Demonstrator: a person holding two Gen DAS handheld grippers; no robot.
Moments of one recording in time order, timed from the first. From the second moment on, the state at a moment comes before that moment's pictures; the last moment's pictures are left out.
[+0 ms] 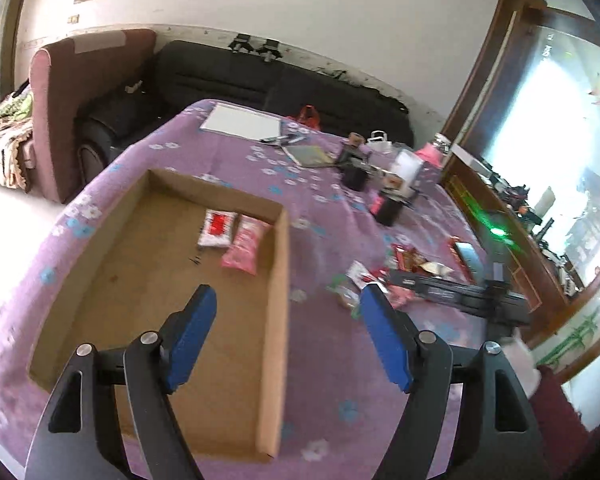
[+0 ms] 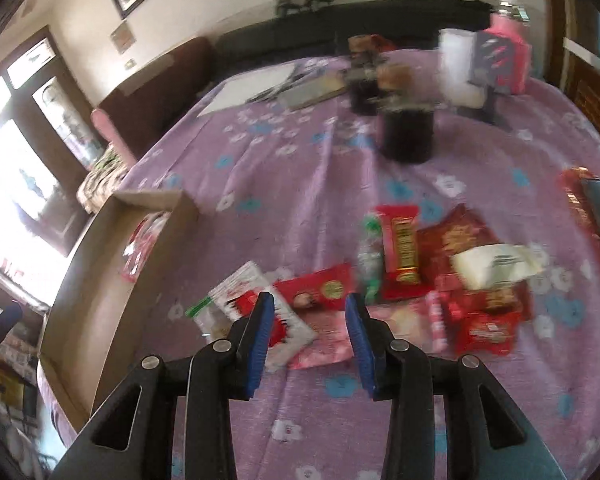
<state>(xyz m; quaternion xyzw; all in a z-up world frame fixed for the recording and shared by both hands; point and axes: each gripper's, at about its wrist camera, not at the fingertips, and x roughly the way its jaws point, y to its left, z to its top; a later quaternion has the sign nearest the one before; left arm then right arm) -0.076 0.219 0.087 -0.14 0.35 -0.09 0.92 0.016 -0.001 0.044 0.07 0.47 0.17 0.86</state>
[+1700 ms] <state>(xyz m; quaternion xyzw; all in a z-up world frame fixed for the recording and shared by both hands) 0.047 0.062 -0.017 0.19 0.47 -0.10 0.86 -0.095 -0.023 0.009 0.00 0.47 0.26 0.85</state>
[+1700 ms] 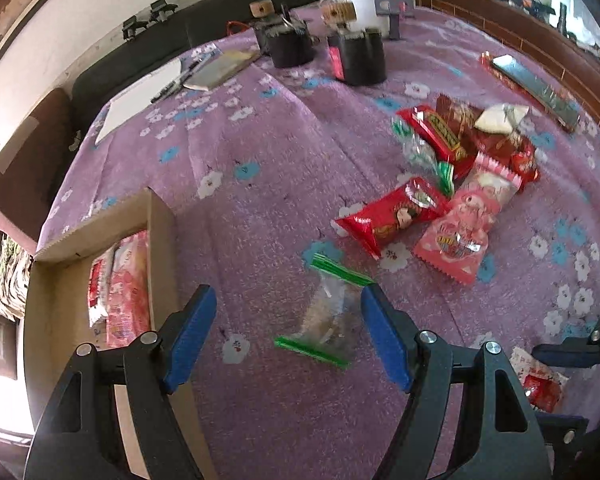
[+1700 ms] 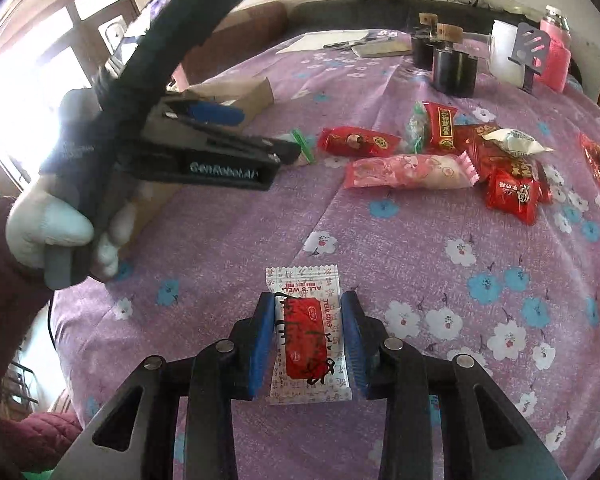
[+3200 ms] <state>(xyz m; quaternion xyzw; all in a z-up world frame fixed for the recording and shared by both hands) -0.018 0.109 0.006 0.02 0.49 -0.13 0.86 -0.122 -0.035 0.018 0.06 0.46 0.24 0.85</state>
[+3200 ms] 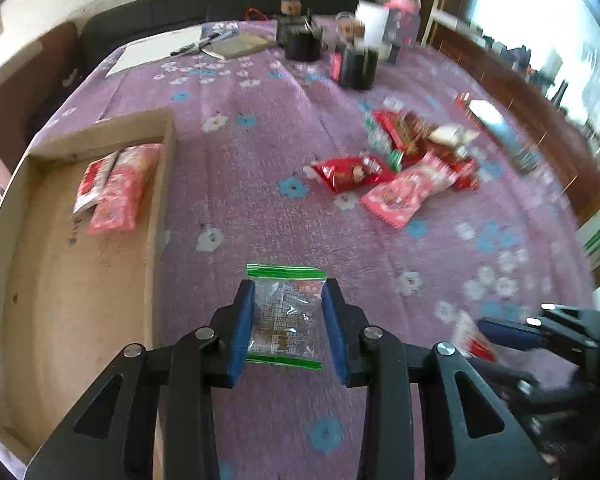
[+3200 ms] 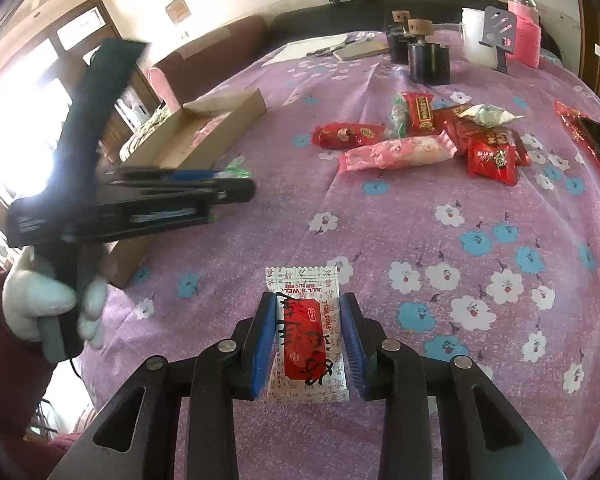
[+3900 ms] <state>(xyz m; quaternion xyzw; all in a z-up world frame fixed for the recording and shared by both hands) 0.066 0.309 0.037 -0.07 0.46 0.01 0.88 -0.001 0.133 0.076 0.10 0.46 0.34 0.81</state>
